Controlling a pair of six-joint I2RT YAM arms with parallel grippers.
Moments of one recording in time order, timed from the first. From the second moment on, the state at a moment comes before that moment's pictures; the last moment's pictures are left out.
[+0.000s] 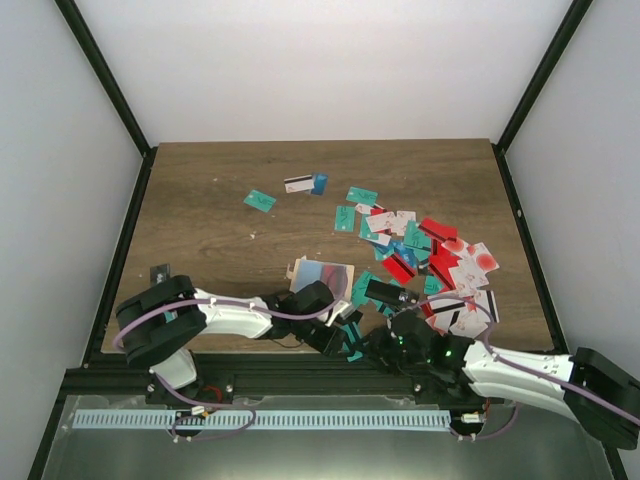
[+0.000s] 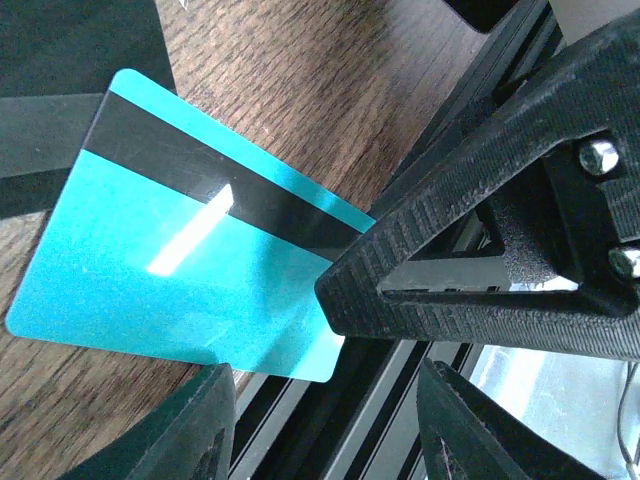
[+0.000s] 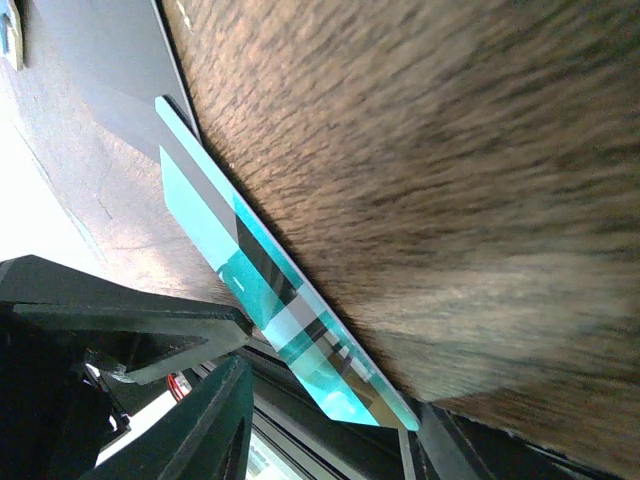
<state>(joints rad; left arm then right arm) -1.11 1.63 0.66 0.07 0.50 -0.66 1.02 0.80 0.01 0.07 -0.25 1.65</state>
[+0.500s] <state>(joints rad) -1.11 1.66 0.64 0.14 0.56 -0.68 1.02 0.81 0.01 0.08 -0.24 1.65</state>
